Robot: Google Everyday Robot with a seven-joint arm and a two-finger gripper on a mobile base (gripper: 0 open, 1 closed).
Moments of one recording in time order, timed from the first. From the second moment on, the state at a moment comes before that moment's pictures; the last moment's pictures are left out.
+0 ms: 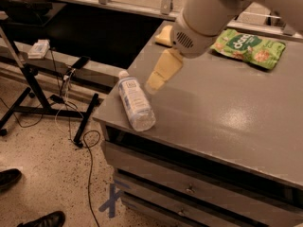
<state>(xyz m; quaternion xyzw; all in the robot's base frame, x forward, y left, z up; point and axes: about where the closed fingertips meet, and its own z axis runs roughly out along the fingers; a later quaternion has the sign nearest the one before) 0.538 -0.066 0.934 -0.44 0.87 0.05 0.21</state>
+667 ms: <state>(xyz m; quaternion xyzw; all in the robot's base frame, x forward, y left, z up) 0.562 -0.009 0.901 -0.33 0.92 0.08 0.19</state>
